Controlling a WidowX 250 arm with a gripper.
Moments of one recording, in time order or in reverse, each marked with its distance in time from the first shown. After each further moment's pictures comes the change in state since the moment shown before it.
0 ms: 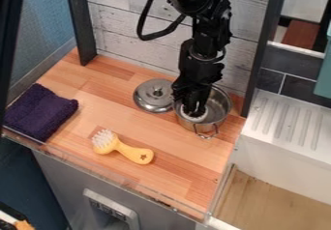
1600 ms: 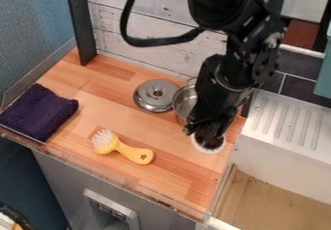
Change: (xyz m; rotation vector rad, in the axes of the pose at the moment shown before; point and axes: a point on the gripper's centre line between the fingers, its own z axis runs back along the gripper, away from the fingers) arm -0.090 0.056 0.066 -0.017 -0.109 0.014
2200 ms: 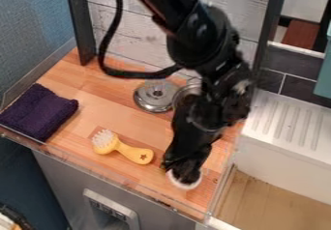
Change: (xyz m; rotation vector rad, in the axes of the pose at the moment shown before) arm -0.011 0.042 -0.038 0.077 0.036 0.022
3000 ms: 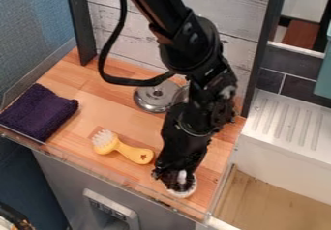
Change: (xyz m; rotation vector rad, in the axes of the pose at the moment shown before) arm 0.005 0.007 -0.017 0.056 0.030 0.045
